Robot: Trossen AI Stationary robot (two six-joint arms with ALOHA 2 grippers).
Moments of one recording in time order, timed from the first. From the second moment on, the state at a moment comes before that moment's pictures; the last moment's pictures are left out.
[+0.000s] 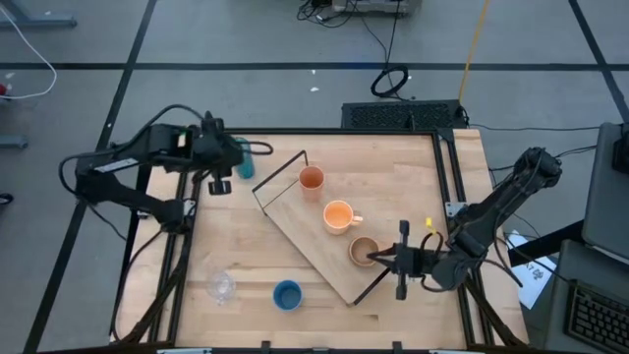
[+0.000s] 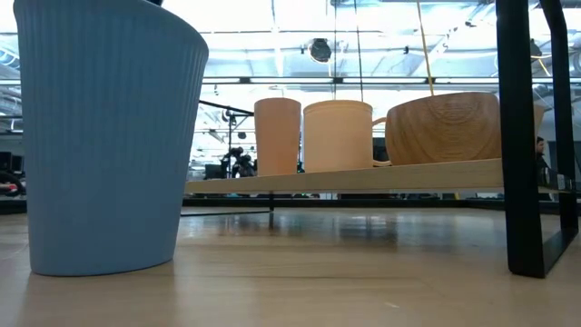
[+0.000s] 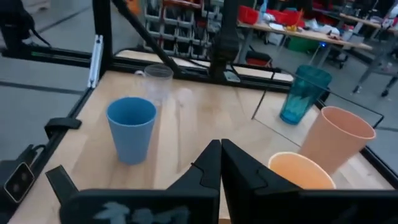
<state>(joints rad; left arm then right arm) 0.14 1.24 1.55 -1.45 -0.44 0.21 0.77 1.20 0.78 0.00 0.86 0.16</state>
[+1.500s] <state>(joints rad) 0.53 1.43 1.42 -1.44 -0.15 0.57 0.81 1.20 0.68 0.24 0.73 0.00</state>
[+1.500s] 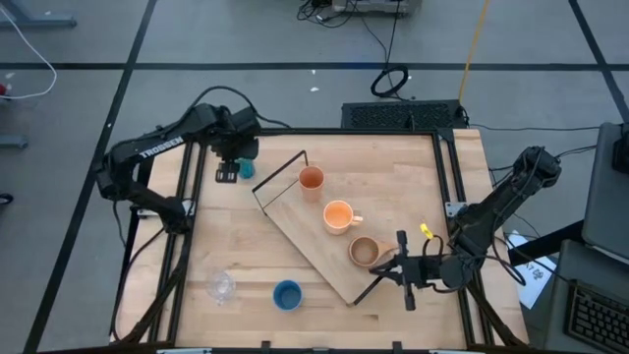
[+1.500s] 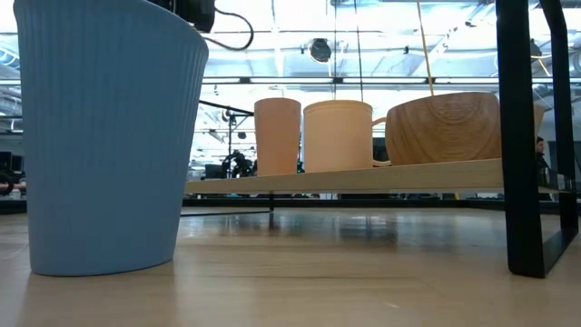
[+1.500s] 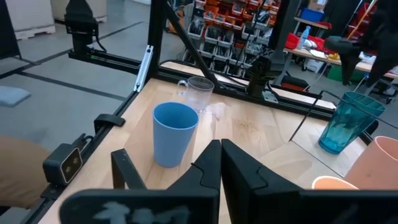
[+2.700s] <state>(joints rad) 0.63 1.42 1.20 -1.23 -0.15 0.58 0.81 1.20 0.68 0.24 0.73 0.00</state>
